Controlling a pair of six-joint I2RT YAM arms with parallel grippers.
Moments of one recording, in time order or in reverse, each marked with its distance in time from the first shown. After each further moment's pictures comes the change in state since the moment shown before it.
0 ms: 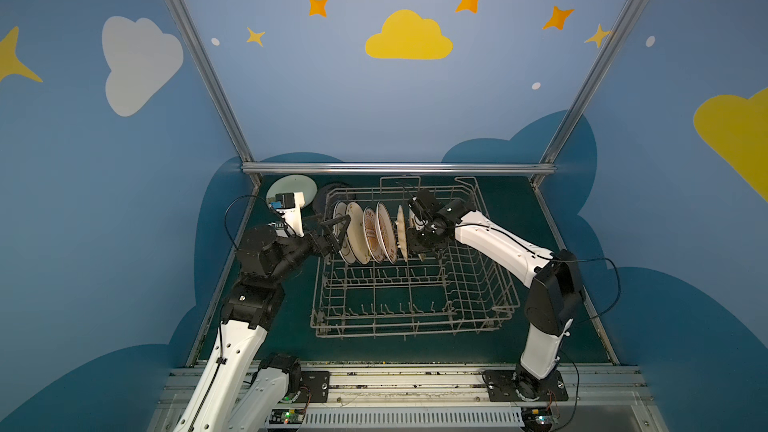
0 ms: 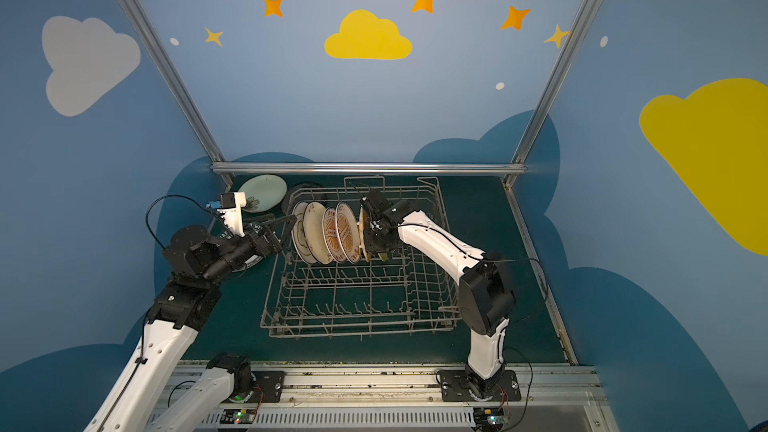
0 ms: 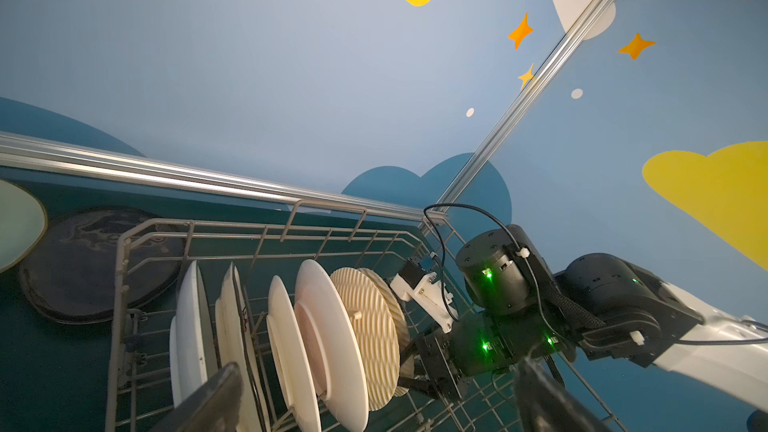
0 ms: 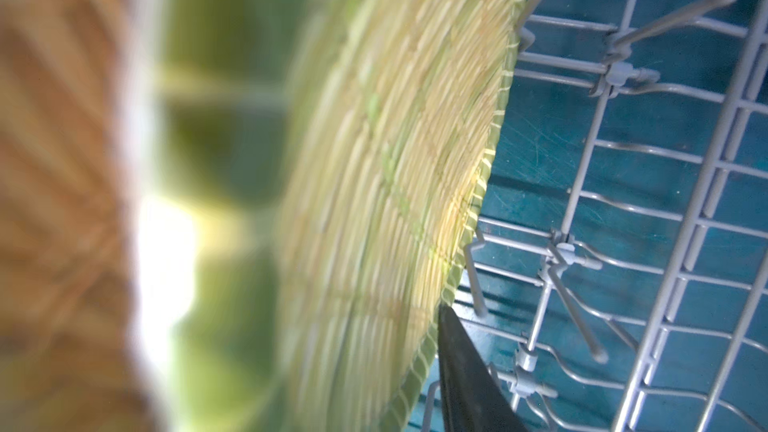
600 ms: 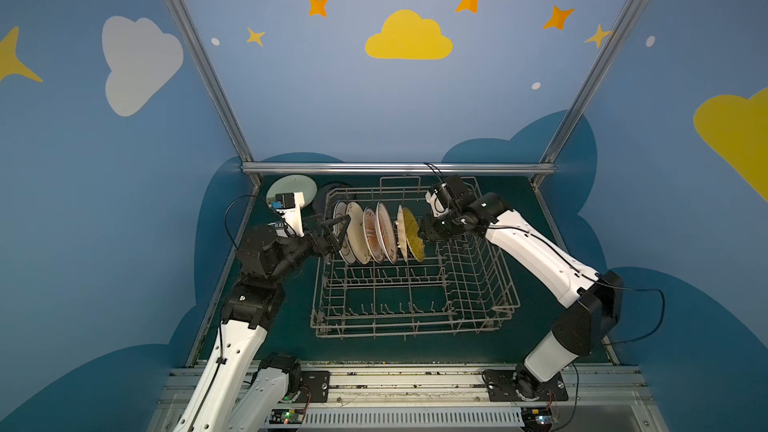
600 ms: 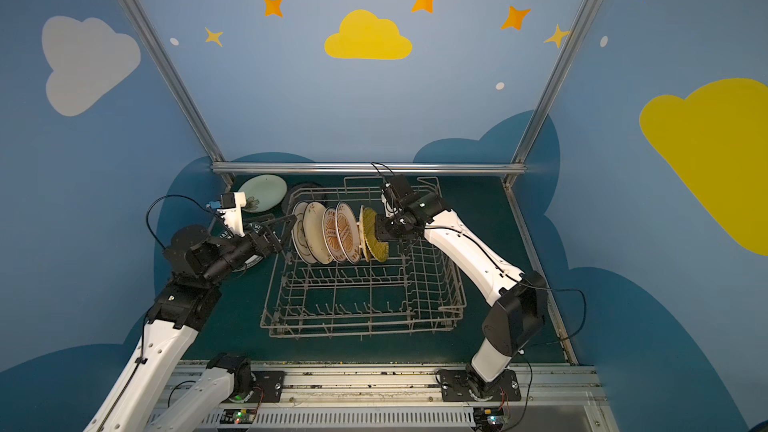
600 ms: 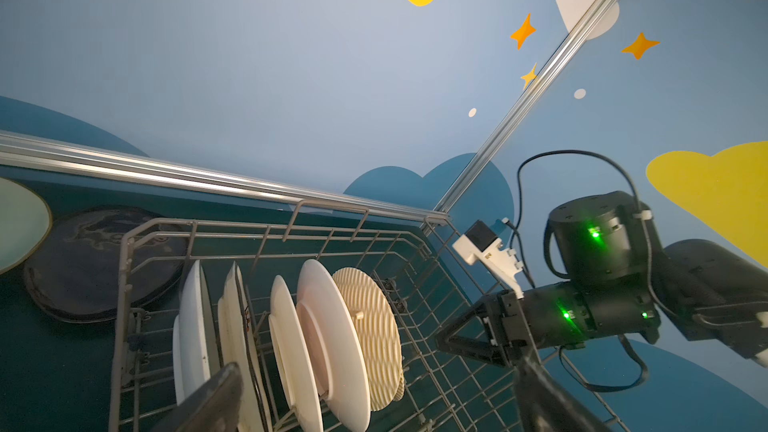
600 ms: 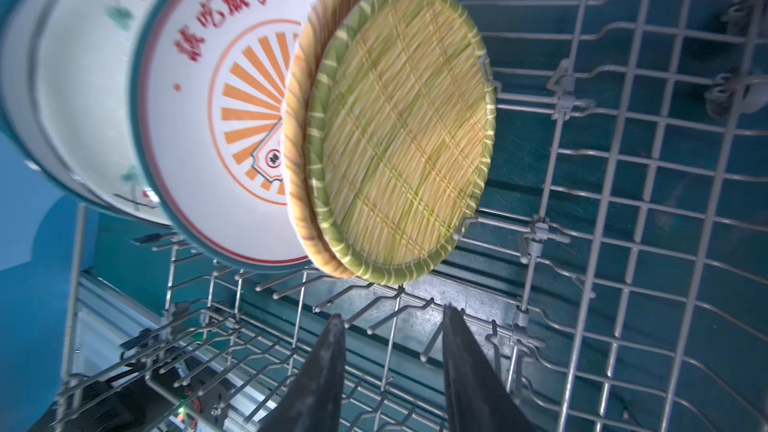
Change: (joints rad) left arm -0.004 0.000 0.000 -0.010 -0.020 0.004; right arm -0.072 -0.203 -0.012 0.000 -0.104 0.019
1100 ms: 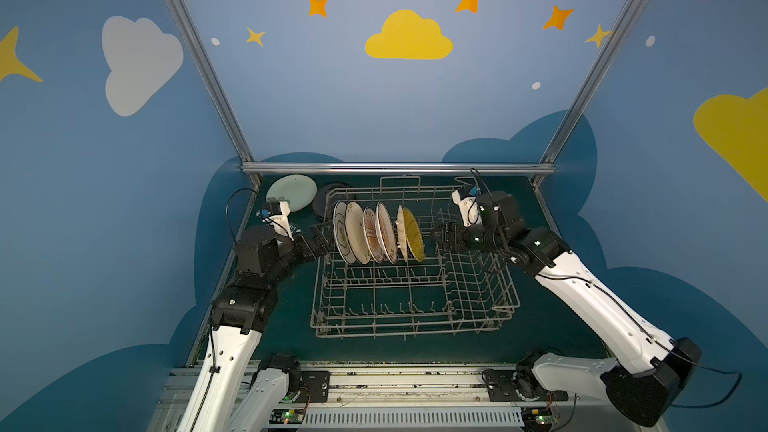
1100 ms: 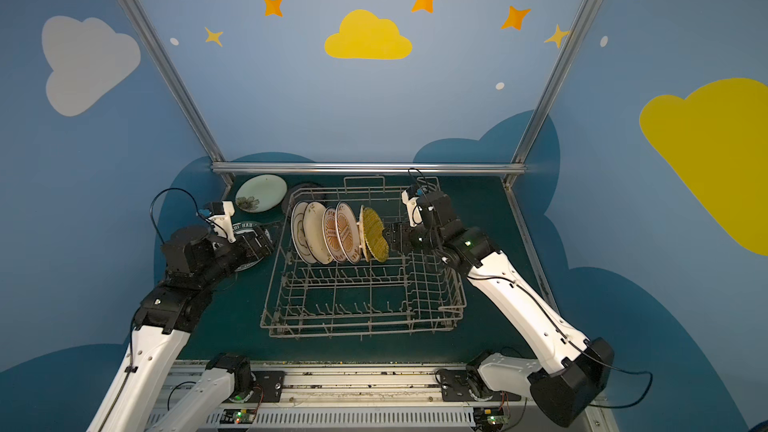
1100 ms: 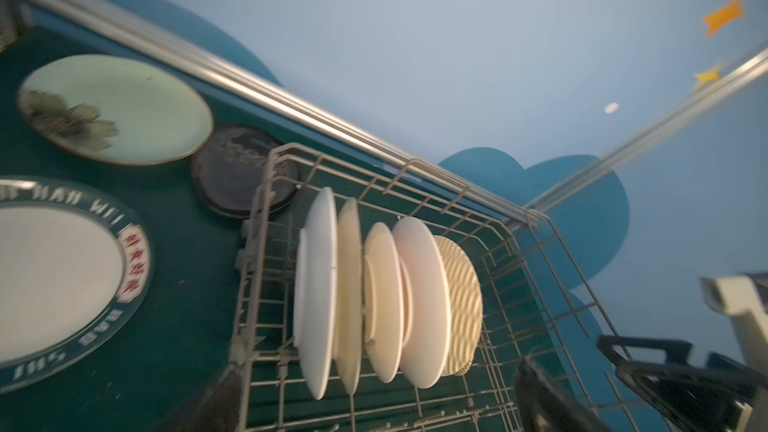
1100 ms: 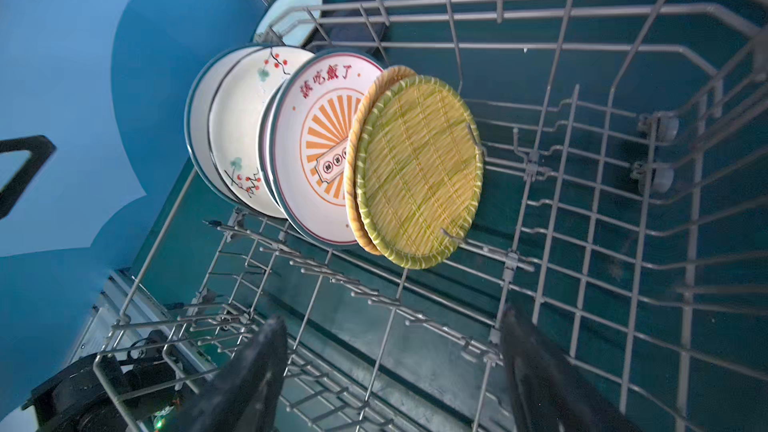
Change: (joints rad) left arm 0.095 -0.019 0.080 -0.391 -0.195 -0.073; right arm -0.034 -0.414 -0.353 0.298 -0.010 -0.127
